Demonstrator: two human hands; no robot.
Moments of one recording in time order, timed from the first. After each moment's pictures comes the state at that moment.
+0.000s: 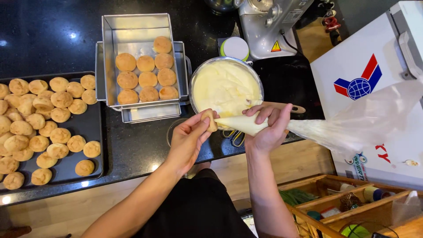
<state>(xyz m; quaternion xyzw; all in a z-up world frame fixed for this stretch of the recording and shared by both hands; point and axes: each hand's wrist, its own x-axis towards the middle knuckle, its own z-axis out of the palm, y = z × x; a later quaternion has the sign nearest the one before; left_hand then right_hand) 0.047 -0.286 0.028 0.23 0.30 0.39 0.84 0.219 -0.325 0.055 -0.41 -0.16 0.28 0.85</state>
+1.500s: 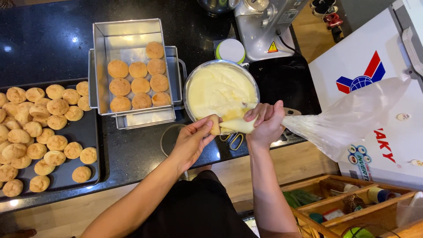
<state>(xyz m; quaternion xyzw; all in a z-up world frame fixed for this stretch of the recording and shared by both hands) 0.073 -0.271 0.004 0.25 0.34 0.29 0.86 0.254 -0.308 0.032 -0.45 -0.18 0.28 0.83</state>
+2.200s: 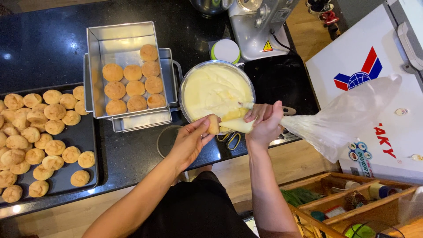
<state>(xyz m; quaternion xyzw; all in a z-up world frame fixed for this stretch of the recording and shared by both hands) 0.080 -0.270 -0.001 0.25 0.35 0.27 0.86 0.265 -0.313 0.025 -0.44 -0.17 0.26 0.84</state>
